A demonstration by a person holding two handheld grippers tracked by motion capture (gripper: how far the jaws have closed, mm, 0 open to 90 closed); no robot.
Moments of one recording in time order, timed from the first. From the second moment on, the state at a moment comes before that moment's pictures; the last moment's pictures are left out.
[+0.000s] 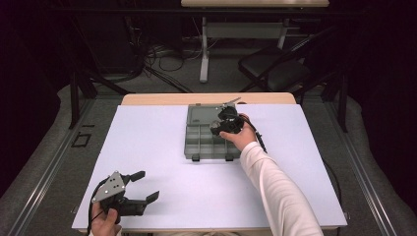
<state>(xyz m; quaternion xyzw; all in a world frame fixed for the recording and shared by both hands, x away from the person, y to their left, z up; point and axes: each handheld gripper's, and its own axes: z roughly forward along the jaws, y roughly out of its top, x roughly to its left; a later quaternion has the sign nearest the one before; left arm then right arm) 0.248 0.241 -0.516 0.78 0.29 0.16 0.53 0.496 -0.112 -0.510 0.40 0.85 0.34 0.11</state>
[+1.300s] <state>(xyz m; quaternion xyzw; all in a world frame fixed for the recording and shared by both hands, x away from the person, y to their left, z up) 0.248 0.240 -0.517 0.78 0.28 0.15 0.53 0.481 -0.111 -0.492 0.42 0.83 0.34 0.11</state>
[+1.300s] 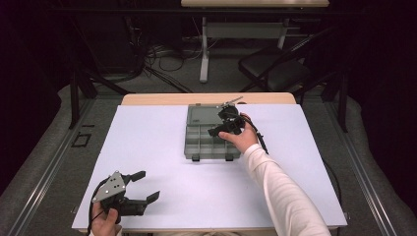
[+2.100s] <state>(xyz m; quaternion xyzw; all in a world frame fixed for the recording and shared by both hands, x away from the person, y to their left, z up) 0.249 0.239 -0.517 0.78 0.28 0.15 0.53 0.410 -0.138 -0.480 0.40 0.83 0.38 0.09</state>
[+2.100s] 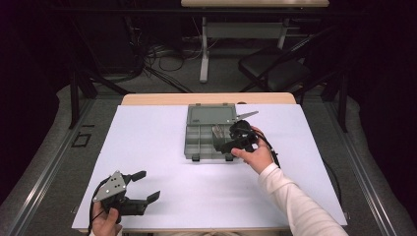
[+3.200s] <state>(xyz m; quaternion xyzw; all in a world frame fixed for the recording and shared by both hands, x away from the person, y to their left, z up) 0.249 0.237 -0.516 0.78 0.28 0.15 0.53 0.301 -0.198 -0.504 0.42 0.79 0.42 0.14</state>
